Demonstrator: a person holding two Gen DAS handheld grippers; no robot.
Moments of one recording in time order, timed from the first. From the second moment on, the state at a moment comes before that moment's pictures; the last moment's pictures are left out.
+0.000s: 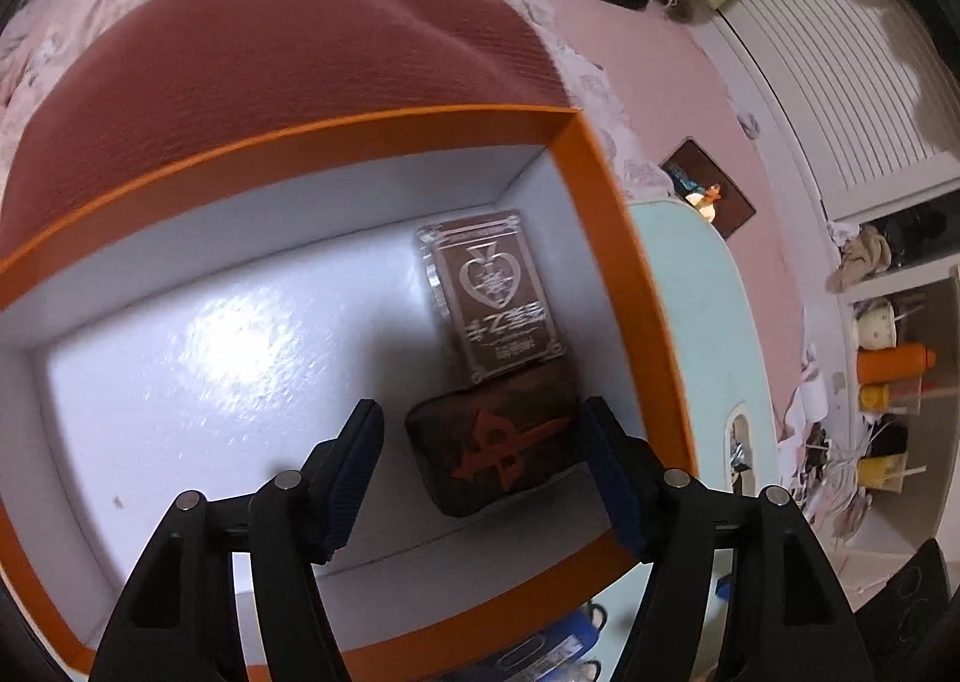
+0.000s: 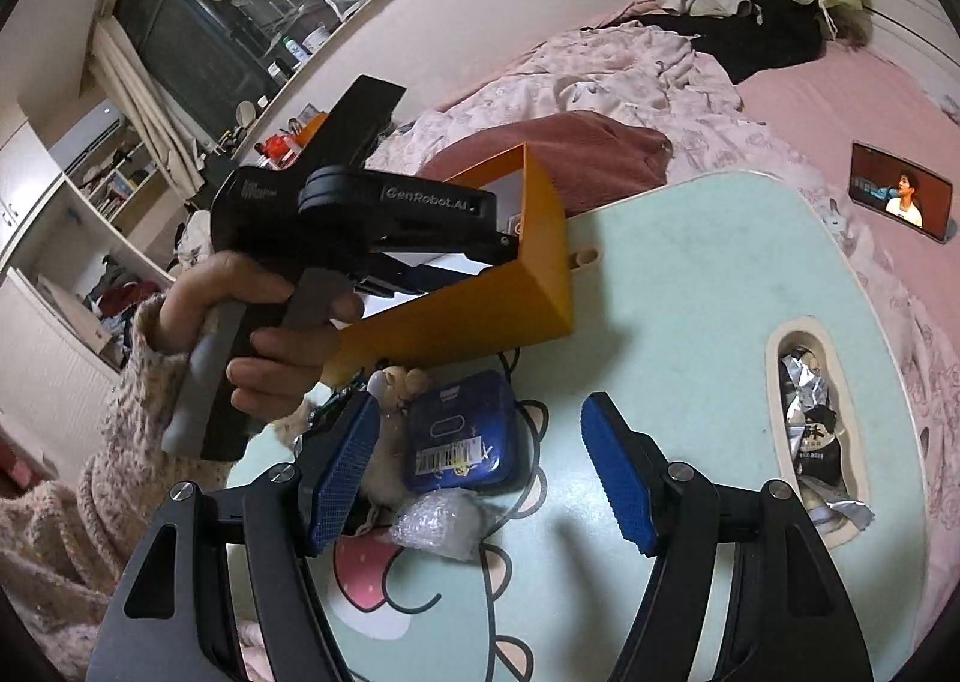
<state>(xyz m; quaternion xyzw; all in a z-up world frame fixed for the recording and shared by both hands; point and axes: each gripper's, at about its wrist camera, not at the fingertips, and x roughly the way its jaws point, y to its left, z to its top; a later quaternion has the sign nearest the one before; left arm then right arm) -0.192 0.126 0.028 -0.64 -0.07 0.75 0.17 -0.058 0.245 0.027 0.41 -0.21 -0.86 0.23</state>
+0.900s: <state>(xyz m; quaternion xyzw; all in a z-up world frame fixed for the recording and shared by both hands) -0.197 0.093 0.038 -0.65 -0.05 0.75 0.13 -0.059 0.254 0.017 0.42 -0.23 -0.85 0.24</state>
